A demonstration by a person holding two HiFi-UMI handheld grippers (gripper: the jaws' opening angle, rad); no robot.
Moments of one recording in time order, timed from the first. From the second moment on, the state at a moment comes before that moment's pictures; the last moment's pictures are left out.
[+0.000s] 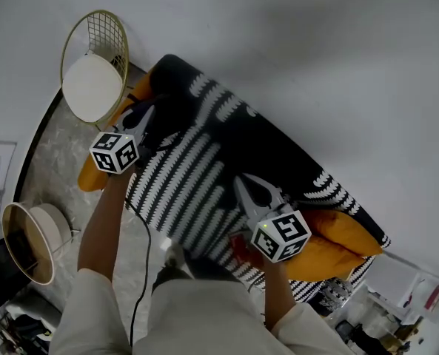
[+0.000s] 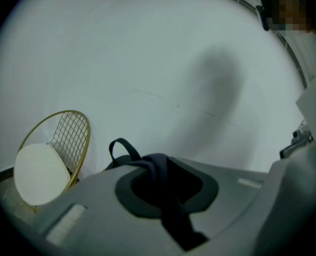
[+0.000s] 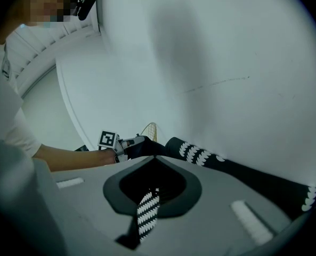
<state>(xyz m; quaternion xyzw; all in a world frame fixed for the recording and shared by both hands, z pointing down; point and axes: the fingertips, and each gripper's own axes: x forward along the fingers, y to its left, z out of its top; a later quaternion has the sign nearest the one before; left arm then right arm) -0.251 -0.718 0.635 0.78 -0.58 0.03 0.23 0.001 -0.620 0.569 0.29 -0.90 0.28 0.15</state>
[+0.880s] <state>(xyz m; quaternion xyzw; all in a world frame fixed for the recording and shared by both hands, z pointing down) -0.264 -0.760 0.723 0.74 -0.61 0.15 0.24 -0.018 -0.625 0.590 0.27 -0.88 0.36 0.14</state>
